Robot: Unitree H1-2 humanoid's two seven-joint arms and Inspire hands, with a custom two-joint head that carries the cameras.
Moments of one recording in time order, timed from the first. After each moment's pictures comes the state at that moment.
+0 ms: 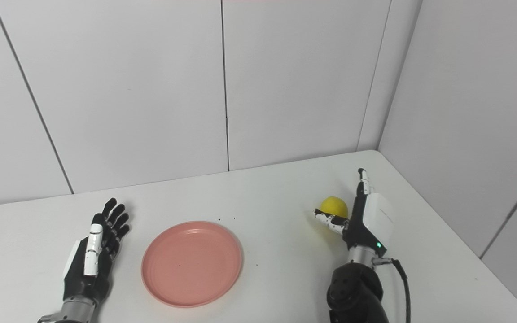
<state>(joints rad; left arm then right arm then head) -0.38 -0.02 -0.02 0.37 -0.13 -0.14 -0.14 -0.27 -0.16 -0.14 0.03 -0.65 0.42 -0.37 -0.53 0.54</state>
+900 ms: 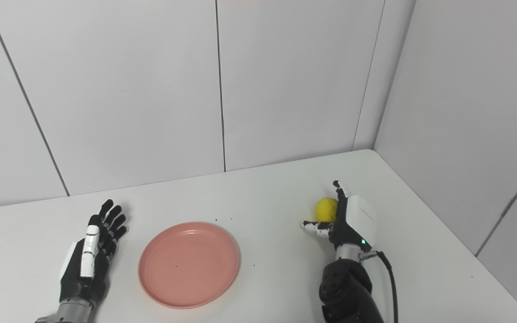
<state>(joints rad) -0.38 -0.02 -0.01 0.37 -0.14 -0.14 -0.15 -0.31 -0.18 -0.12 0.10 -0.59 0.46 -0.33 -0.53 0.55</state>
